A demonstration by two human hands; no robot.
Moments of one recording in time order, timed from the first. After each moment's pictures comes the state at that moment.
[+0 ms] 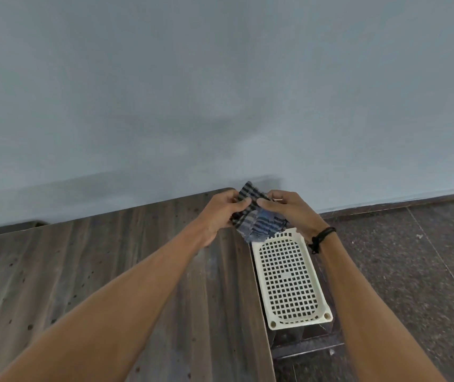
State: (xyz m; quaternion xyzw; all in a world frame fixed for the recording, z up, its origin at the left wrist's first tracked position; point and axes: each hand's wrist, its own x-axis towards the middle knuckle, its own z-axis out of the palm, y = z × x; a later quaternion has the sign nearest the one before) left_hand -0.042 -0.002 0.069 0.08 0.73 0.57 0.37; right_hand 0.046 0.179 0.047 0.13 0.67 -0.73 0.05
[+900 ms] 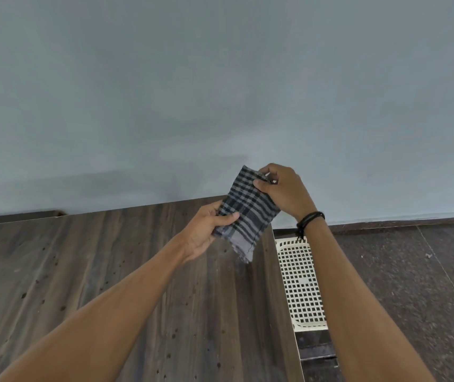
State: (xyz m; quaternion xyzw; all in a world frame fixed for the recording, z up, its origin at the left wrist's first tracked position) left_hand -0.040 -0.120 0.089 0.11 0.60 0.69 0.39; right_hand 0.002 0.092 0.132 0.14 0.83 -0.54 -0.05
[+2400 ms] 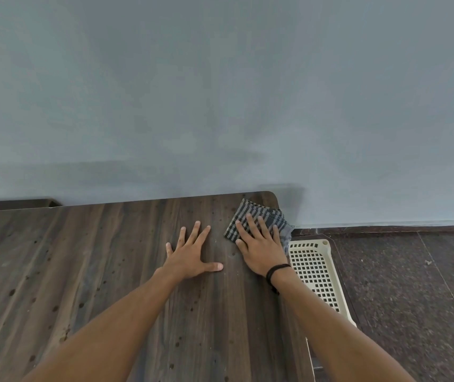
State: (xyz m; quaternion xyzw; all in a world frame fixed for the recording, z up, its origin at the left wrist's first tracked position) left_hand -0.066 -0.197 -0.030 0.17 0.94 0.05 0.31; right_hand 0.004 0.014 -0.045 0.06 0.98 -0.18 0.11
